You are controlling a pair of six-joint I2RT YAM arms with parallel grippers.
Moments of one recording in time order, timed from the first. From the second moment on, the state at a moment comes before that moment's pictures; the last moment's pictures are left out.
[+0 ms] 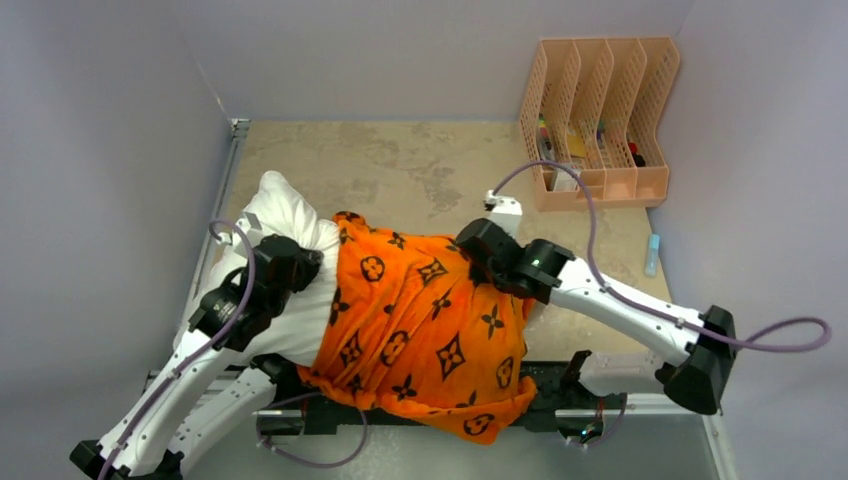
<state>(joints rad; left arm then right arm) -0.54 0.66 0.82 -0.82 -0.47 -1.17 1.00 1.28 1.13 -0.85 0.58 0.88</state>
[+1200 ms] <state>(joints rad) -0.53 0.71 0.81 -0.84 -0.54 -1.19 1.02 1.55 1.31 -0.66 0.43 0.63</state>
